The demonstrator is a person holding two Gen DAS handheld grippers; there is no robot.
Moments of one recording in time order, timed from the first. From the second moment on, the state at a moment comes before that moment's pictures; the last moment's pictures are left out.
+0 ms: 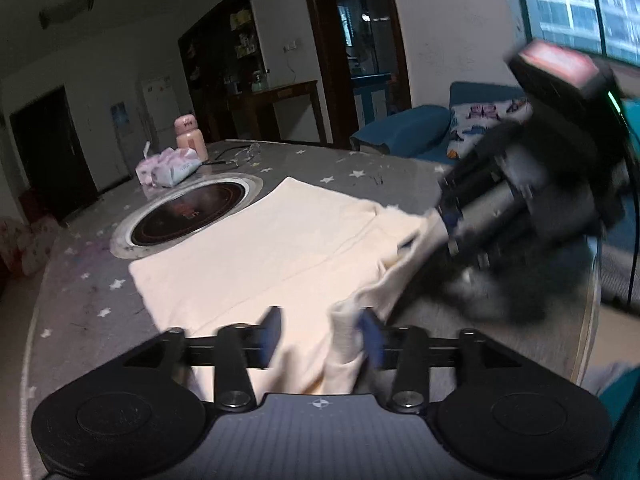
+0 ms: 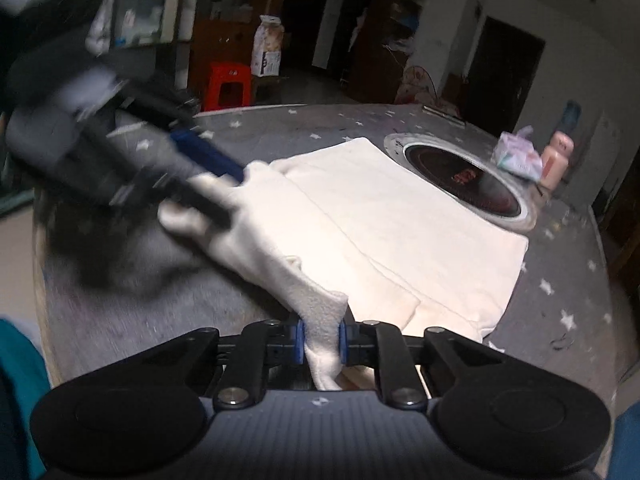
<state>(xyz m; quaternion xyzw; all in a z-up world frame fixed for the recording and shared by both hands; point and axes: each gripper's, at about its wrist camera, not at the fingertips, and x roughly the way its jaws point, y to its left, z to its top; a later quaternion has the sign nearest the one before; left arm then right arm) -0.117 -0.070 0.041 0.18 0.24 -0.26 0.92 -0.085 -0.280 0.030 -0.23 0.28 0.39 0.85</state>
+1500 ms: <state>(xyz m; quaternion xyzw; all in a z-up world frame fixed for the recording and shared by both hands) -0.159 -0.046 0.080 0.21 0.24 -0.26 0.91 -0.129 -0.309 0.108 -0.13 0.31 0.43 0.84</state>
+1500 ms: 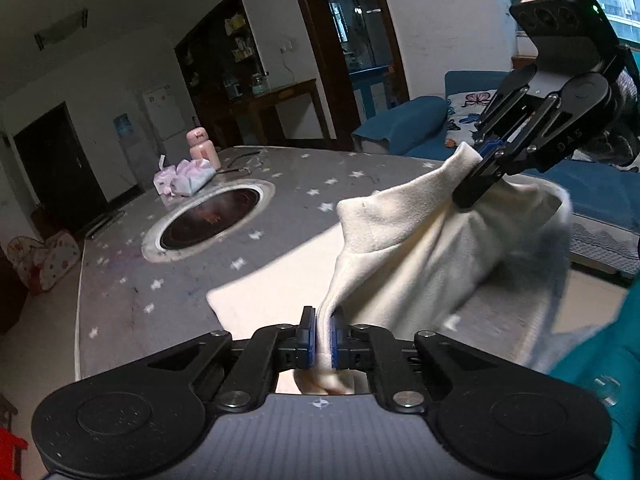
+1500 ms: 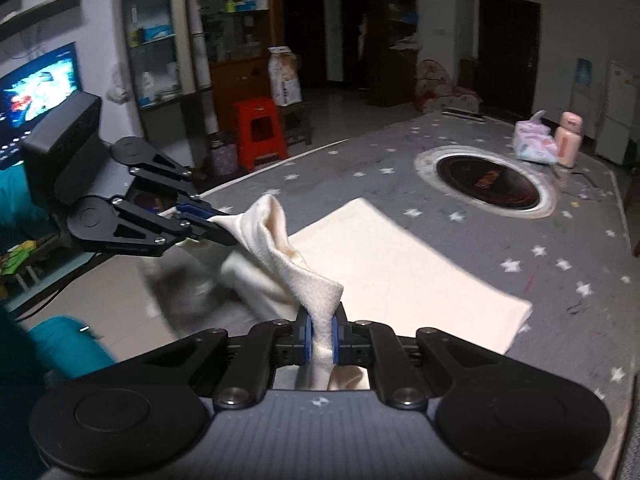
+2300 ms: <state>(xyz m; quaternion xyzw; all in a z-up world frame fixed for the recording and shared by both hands) 0.027 -0.062 0.022 0.21 0.32 -0.17 0.91 0.058 -0.301 0.030 -0.06 0.38 0.29 0.88</state>
